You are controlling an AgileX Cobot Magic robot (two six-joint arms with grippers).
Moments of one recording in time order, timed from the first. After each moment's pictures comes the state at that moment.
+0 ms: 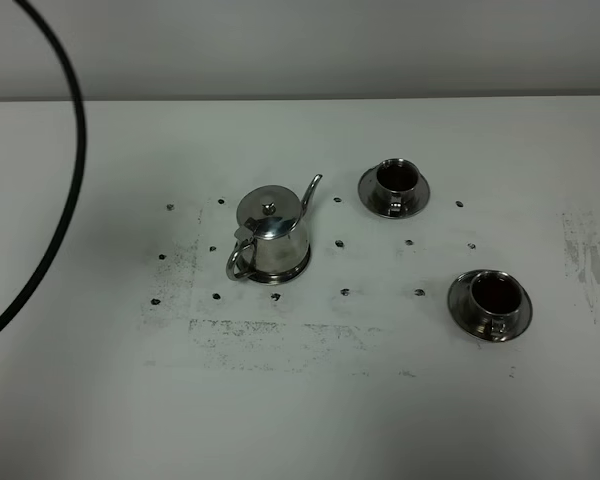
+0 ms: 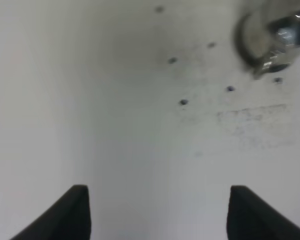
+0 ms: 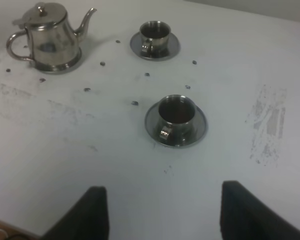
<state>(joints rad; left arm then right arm) -0.17 1.16 -1.30 0.01 1.19 0.02 0.10 -0.01 -0.52 0.17 1.12 -0.15</state>
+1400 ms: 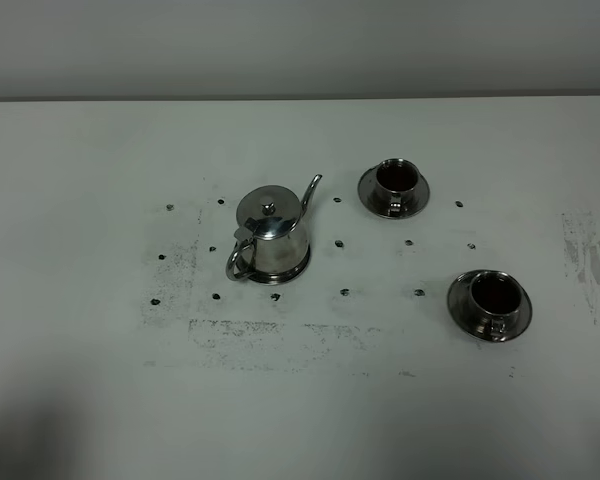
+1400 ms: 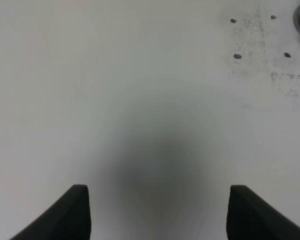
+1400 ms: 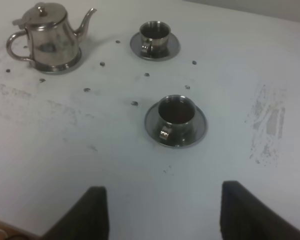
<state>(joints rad) -0.02 0.15 -0.51 0.03 1.07 -0.04 0.10 -0.01 -0.52 0.17 1.12 -0.15</state>
